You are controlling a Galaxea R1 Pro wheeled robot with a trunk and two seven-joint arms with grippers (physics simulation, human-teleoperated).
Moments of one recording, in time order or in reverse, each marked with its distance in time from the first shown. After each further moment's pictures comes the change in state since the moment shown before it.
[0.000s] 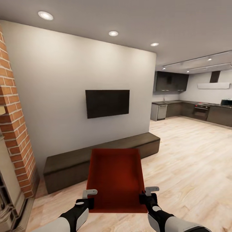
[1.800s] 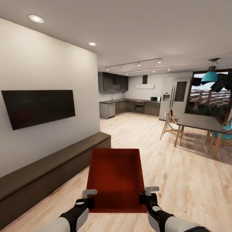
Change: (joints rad) left arm 0.000 0.000 0.000 0.000 0.000 -0.001 0.000; right arm 0.000 0.000 0.001 0.000 -0.001 0.000 0.000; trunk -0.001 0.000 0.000
